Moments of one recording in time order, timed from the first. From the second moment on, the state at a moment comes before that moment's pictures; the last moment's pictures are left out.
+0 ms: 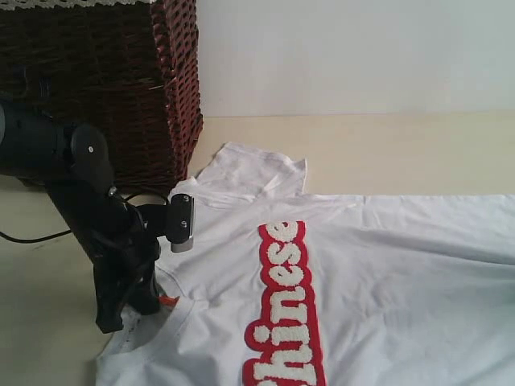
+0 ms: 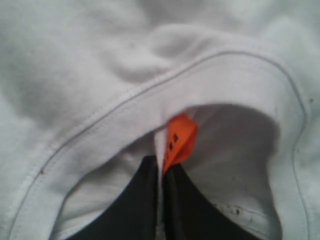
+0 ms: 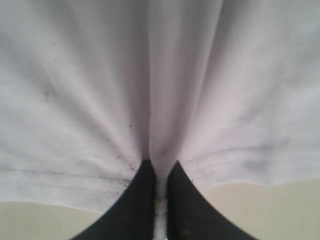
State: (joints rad) left arm -0.44 1.99 -1.09 -0.34 0.81 1.31; right arm -0.57 1.96 -1.15 0.11 0.93 -2.09
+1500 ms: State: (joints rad) left arm -0.44 1.99 -1.09 -0.37 0.81 1.31; right arm -0.57 1.92 -1.15 0.22 0.91 -2.09
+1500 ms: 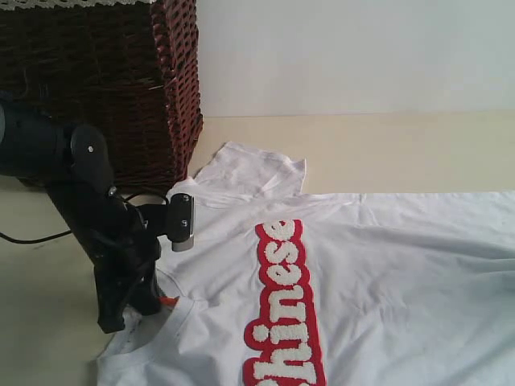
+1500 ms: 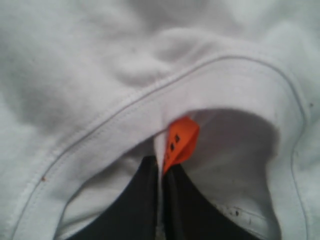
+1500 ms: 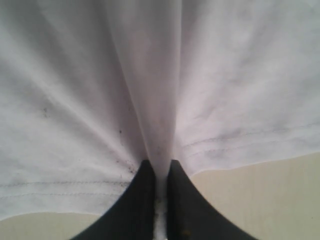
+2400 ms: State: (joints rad) left arm -0.44 1.81 -1.07 -0.37 0.70 1.23; right arm -0.57 1.84 -1.15 0.36 0.93 -2.09
